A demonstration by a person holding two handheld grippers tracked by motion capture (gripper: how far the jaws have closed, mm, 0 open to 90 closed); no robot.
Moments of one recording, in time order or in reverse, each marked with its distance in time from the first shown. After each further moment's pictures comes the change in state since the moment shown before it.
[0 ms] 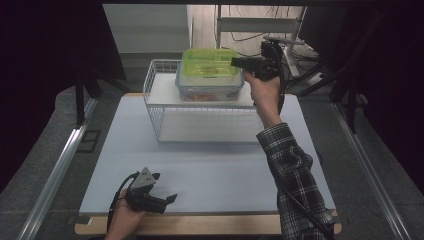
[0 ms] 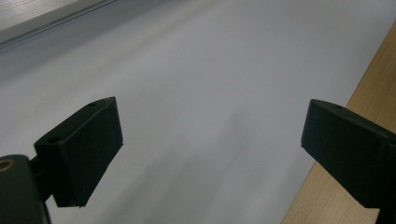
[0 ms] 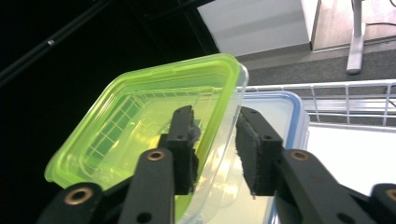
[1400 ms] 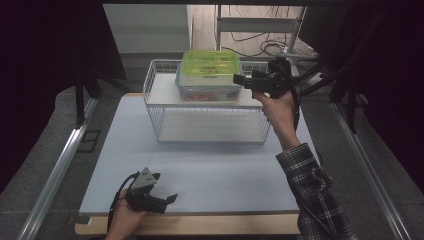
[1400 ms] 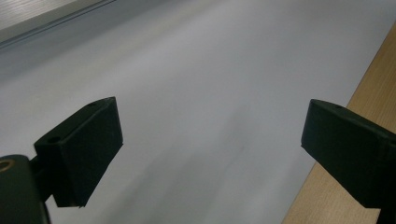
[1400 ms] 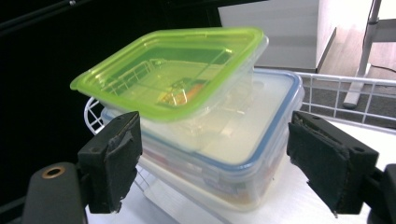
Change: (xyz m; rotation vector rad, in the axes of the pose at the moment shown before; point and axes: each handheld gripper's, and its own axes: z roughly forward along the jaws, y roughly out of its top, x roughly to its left) left arm 0.000 0.000 0.001 0.002 0.003 0.005; right arm -0.004 -0.031 -0.037 -0.008 0.052 -0.246
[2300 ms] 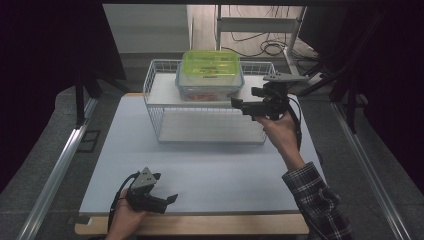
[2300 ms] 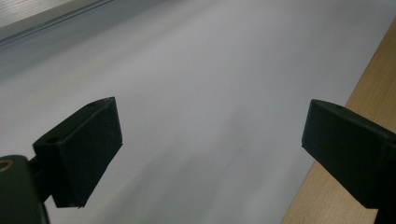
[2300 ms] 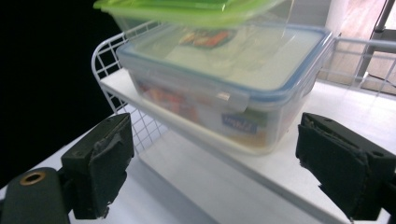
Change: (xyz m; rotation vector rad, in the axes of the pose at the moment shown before) left arm 0.000 0.000 0.001 -0.004 -0.010 -0.006; right arm 0.017 -0.043 -0.013 0.041 0.008 -0.142
